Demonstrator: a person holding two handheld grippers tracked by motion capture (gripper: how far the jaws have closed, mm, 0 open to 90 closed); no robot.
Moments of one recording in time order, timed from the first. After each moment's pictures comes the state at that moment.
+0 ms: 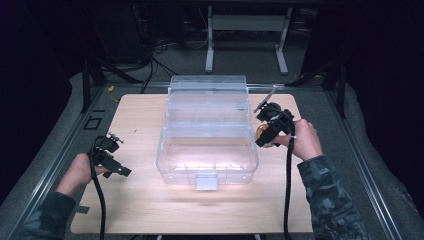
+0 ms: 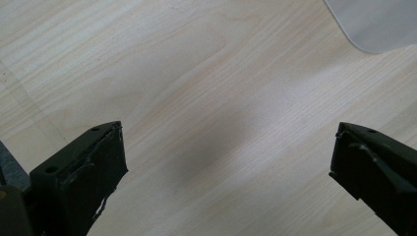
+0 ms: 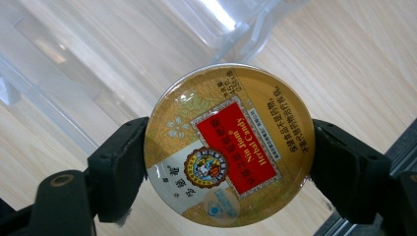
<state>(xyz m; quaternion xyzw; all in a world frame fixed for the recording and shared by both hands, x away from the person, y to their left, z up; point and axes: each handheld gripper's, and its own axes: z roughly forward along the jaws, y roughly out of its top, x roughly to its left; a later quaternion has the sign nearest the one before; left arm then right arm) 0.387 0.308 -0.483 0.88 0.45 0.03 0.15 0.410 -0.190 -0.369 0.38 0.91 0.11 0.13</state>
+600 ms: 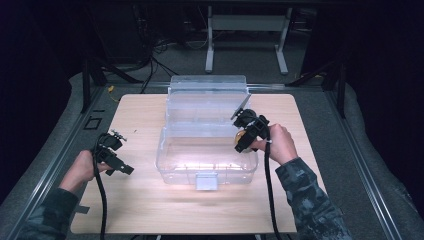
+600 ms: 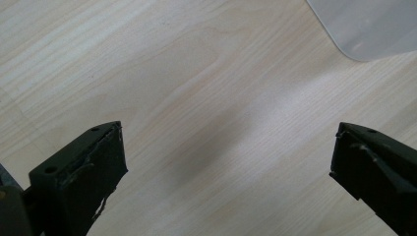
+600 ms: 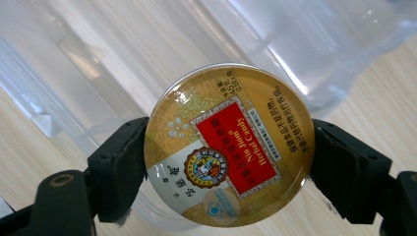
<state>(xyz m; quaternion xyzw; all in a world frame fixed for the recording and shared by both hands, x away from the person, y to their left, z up) 0.394 0.302 -0.479 0.89 0.44 0.02 0.15 0.413 -0.135 -0.396 0.35 0.92 0.13 0.09</state>
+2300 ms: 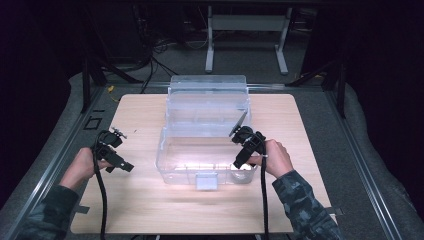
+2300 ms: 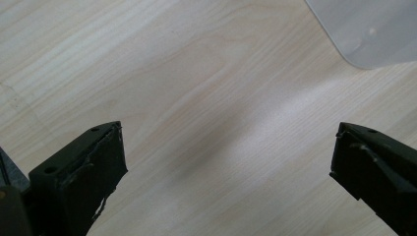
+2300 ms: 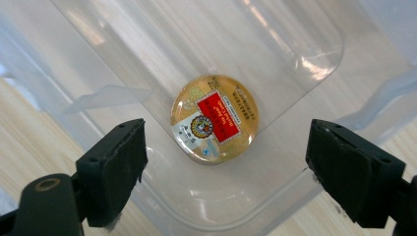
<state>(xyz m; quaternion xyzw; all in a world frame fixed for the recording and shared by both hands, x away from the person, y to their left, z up) 0.400 0.301 -0.470 0.88 0.44 0.03 0.15 0.400 -0.135 -0.442 0.36 0.93 0.10 0.05</state>
